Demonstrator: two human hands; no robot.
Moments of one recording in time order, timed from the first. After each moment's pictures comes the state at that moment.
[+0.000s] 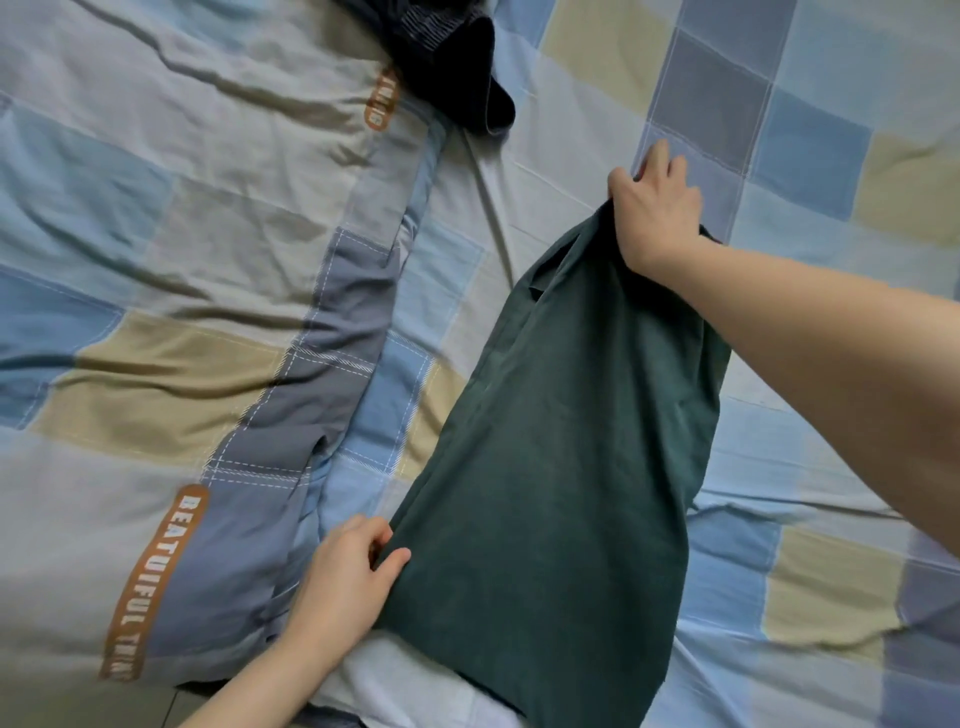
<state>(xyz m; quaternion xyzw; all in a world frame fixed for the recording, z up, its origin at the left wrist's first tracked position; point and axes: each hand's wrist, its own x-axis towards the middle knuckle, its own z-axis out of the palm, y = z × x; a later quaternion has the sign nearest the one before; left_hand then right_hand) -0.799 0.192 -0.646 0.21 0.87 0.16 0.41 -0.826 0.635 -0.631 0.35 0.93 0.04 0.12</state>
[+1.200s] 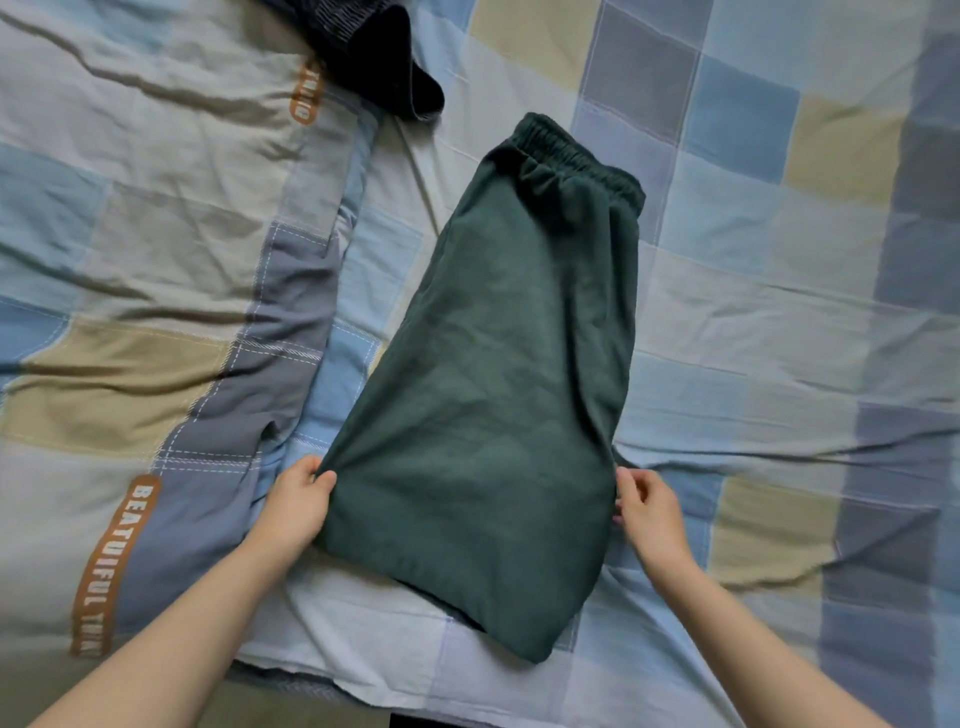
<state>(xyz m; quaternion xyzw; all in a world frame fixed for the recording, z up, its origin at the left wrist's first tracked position) -0.833 0.222 -0.667 0.00 0.87 0.23 0.45 -0.552 0.448 -0.661 0.72 0.52 -0.46 0.02</state>
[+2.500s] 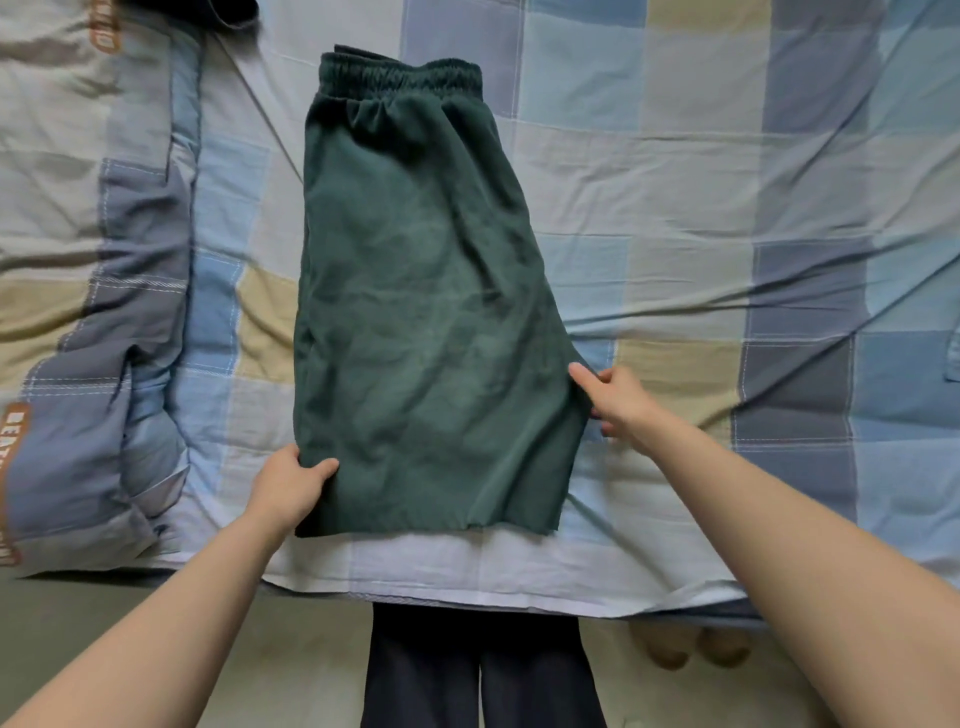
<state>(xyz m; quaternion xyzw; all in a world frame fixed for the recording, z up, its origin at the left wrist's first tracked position) -0.700 0.228 -0.656 0.02 0.88 0.12 0.47 -0.436 0.504 -0.666 0.66 0.49 -0.55 0.13</state>
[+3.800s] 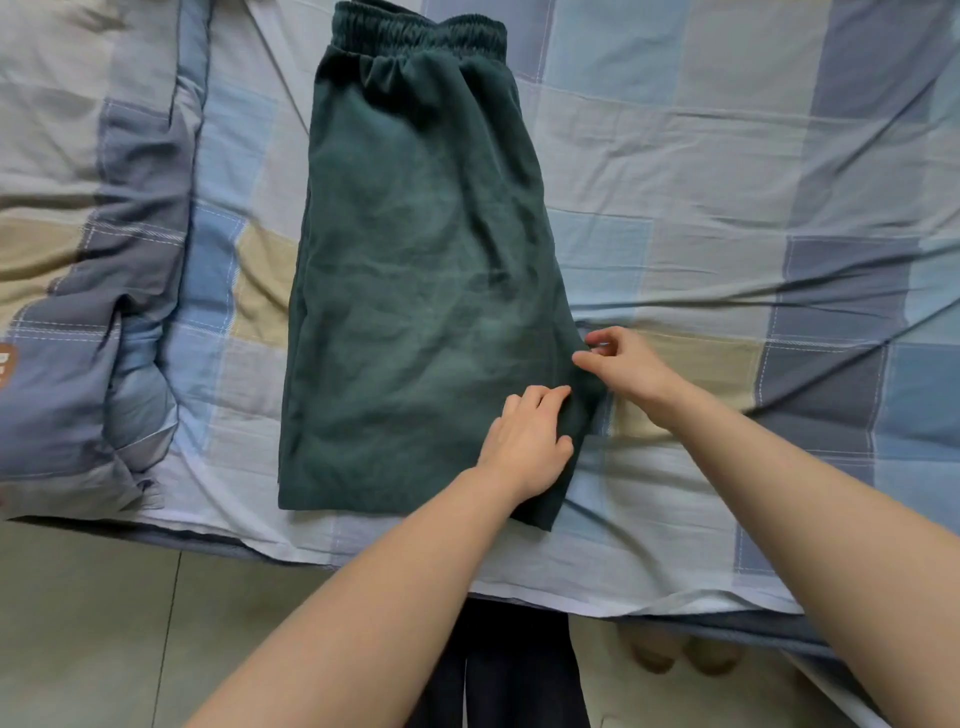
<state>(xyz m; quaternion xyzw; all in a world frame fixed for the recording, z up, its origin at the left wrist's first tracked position) -0.519 0.380 -0.639 0.42 0.75 0.10 0.50 -0.447 0.525 -0.642 0.58 0.58 -0.55 0.13</state>
